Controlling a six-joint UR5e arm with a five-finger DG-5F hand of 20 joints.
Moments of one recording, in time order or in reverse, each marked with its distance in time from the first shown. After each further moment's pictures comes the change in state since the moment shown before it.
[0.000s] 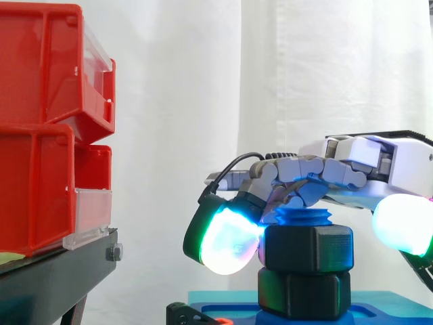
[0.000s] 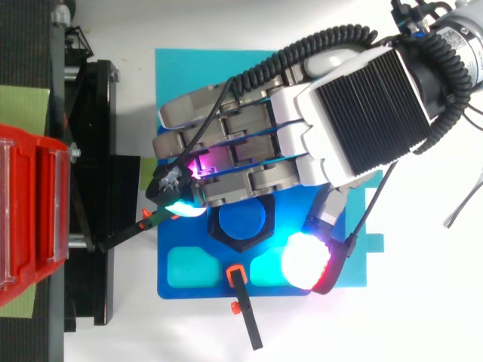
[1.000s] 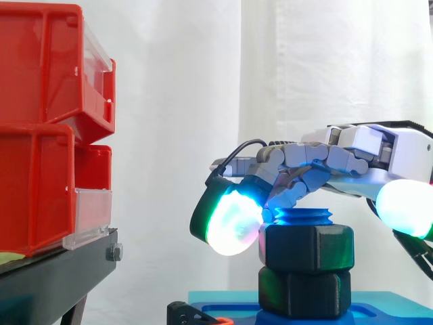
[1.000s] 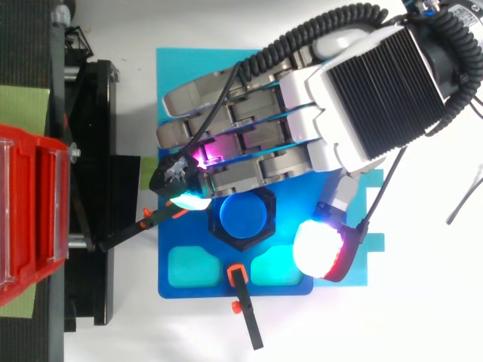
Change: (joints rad) arm -0.028 0.000 0.023 0.004 -0.056 0.007
